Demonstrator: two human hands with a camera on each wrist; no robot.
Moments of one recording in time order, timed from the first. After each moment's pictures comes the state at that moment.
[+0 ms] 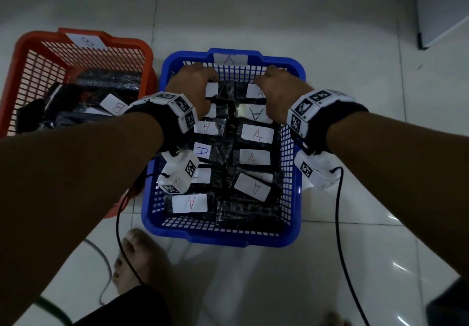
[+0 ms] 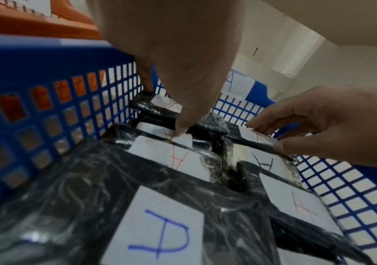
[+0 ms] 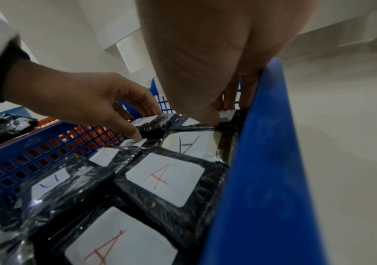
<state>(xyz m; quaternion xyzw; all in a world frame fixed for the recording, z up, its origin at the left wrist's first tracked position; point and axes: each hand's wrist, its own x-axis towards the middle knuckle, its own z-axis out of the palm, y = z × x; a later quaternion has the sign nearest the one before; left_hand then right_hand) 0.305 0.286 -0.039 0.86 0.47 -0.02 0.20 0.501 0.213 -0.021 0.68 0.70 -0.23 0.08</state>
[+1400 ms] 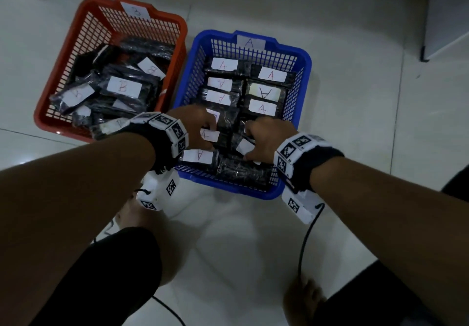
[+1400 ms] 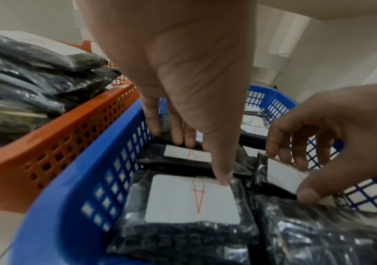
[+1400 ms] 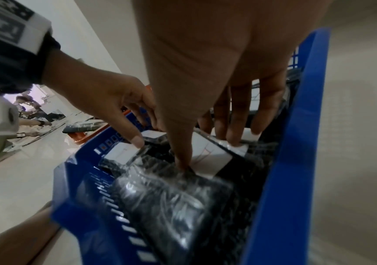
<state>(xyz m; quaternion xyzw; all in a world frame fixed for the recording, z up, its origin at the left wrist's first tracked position) 0.245 0.164 0.011 0.82 0.45 -0.23 0.27 0.447 0.098 0.000 0.58 0.76 -0.26 0.13</state>
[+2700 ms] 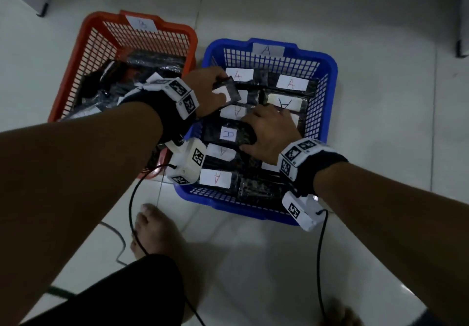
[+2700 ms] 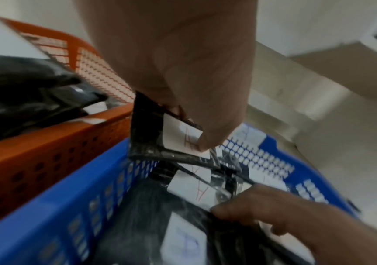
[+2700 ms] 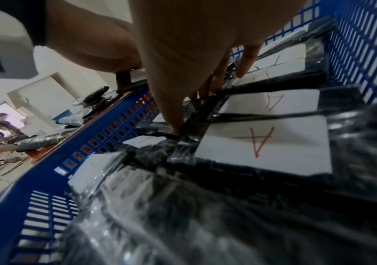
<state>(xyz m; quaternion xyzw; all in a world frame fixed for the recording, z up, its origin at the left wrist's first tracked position) 0.254 0.251 0.010 0.79 0.53 -0.05 0.30 0.416 0.140 -0.036 0.62 0.75 -0.22 0.04</state>
